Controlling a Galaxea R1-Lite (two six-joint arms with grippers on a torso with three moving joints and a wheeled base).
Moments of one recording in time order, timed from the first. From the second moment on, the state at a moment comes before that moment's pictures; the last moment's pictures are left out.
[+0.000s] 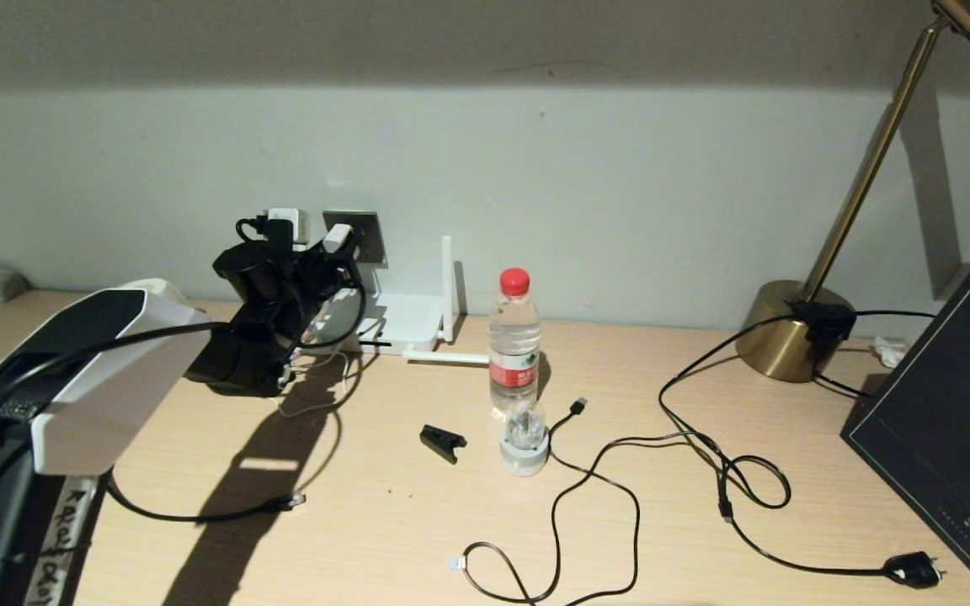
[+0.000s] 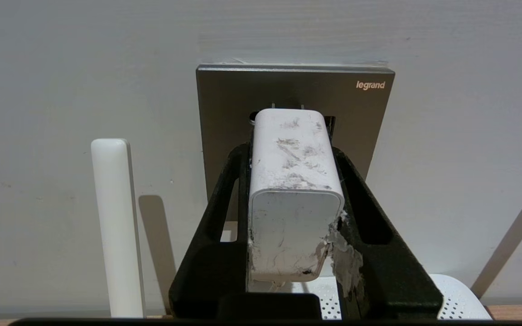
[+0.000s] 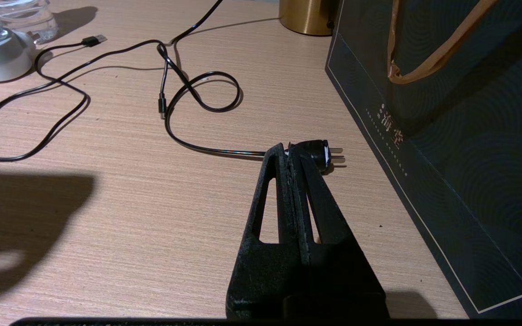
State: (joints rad) left arm -0.11 2.46 -1.63 -1.14 -0.07 0.02; right arm -0.01 0.00 -0.03 0.07 0.00 -0.02
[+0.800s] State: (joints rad) left arm -0.11 2.46 -1.64 -1.14 -0.07 0.02; right arm -0.01 0.00 -0.03 0.07 0.00 -0.02
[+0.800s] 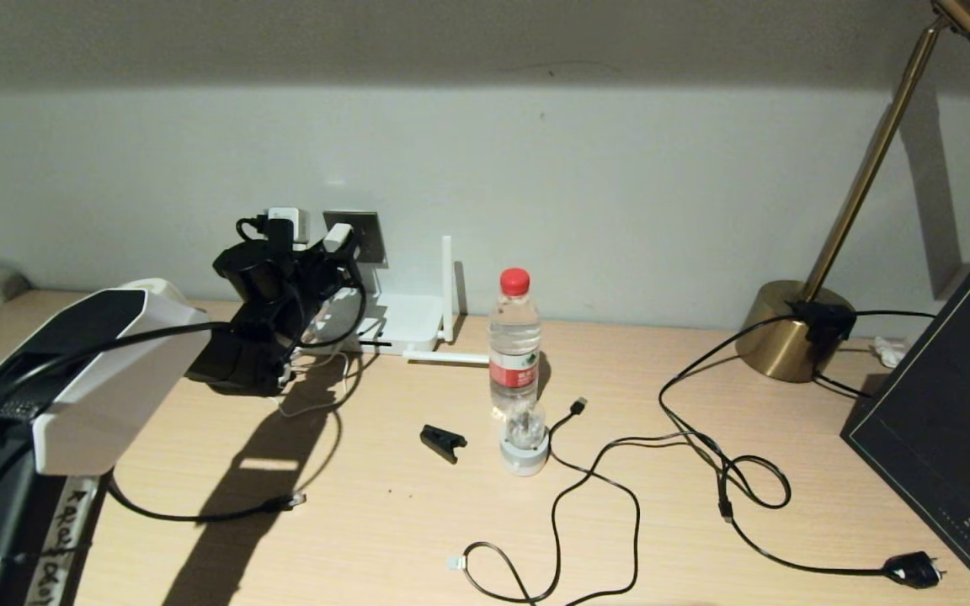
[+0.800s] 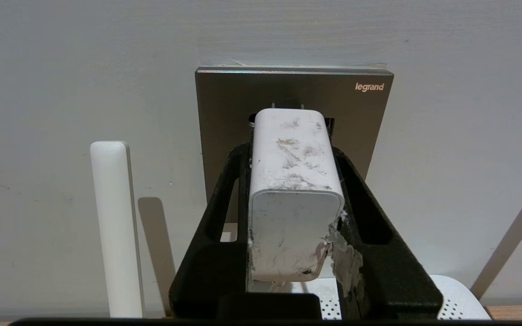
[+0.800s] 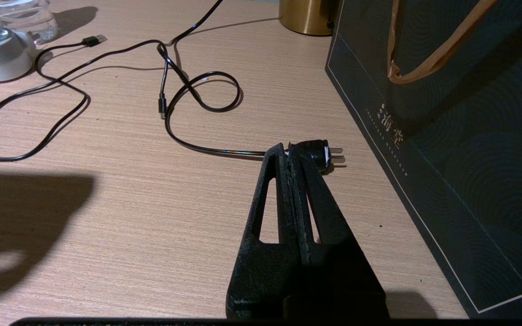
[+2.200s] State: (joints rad) left arm -0.11 2.46 -1.64 -1.14 -0.07 0.02; right arm -0.01 0.00 -0.03 0.07 0.00 -0.02
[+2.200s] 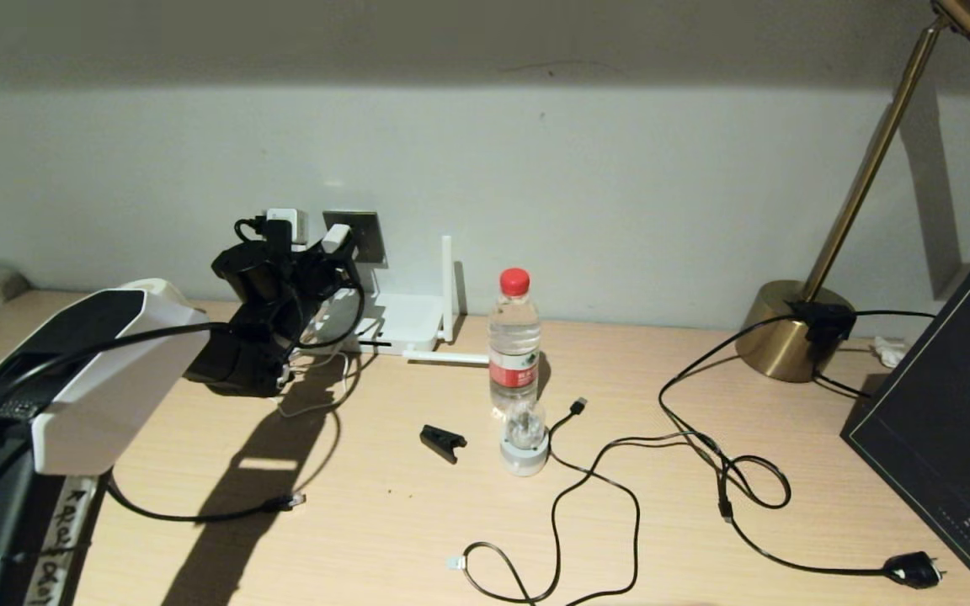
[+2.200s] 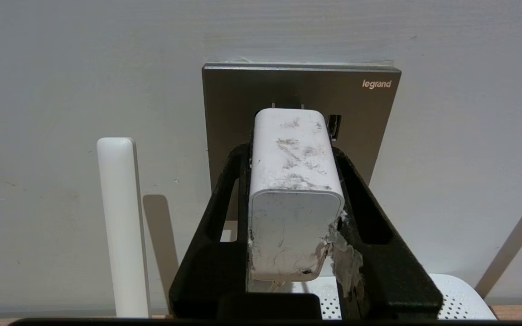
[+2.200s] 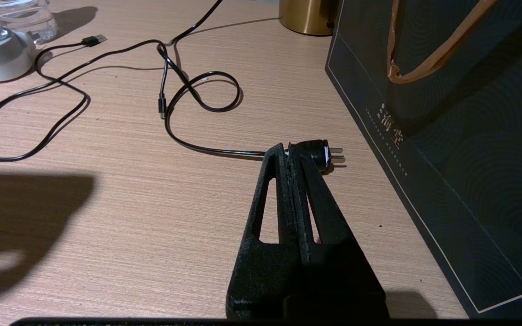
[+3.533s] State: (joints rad) left arm -0.11 2.47 -1.64 -1.15 -0.07 0.02; right arm -0.01 0.00 -0.03 0.07 0.00 -0.02
